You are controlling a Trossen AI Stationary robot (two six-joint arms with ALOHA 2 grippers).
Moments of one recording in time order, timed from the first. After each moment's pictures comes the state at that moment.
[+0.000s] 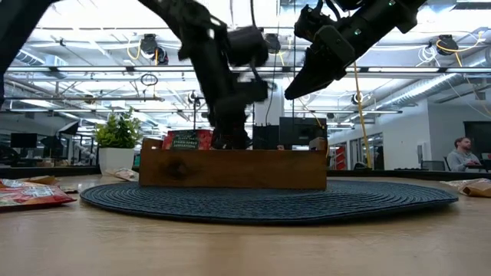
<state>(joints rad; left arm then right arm) 0.17 1.98 1.40 -0.56 -0.03 0.02 0.01 1.38 0.84 -0.10 0.23 0.03</state>
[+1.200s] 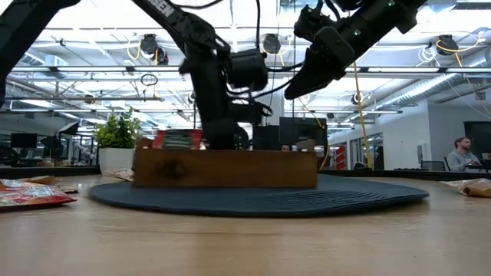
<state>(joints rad) 0.18 2.02 1.39 -0.65 -0.03 0.13 0.01 1.38 0.84 -0.10 0.23 0.02</state>
